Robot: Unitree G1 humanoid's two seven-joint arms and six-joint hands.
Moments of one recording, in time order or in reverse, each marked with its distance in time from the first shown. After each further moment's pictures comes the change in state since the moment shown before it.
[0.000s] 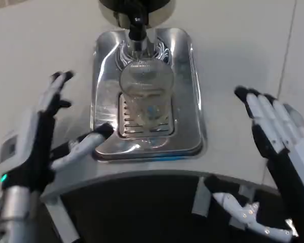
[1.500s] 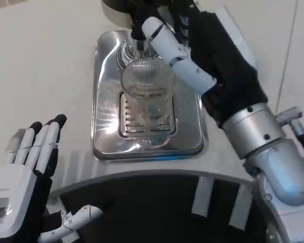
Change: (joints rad) left arm 0.488 0.026 0.062 -0.464 0.293 0.066 -0.014; right arm -0.895 0.210 0.152 0.361 0.649 0.500 0.057
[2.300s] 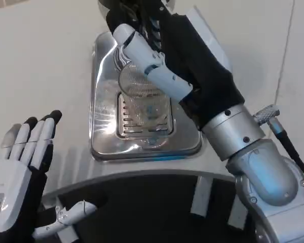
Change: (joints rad) left arm -0.045 0.031 0.017 0.063 -0.009 -0.036 0.029; right arm -0.022 -0.055 0.076 0.055 0.040 -0.092 0.005
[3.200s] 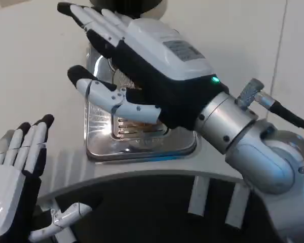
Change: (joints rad) left arm 0.011 -0.016 0.003 0.029 -0.015 0.000 0.032; right arm -0.187 -0.320 0.200 -0.019 -0.424 0.030 0.208
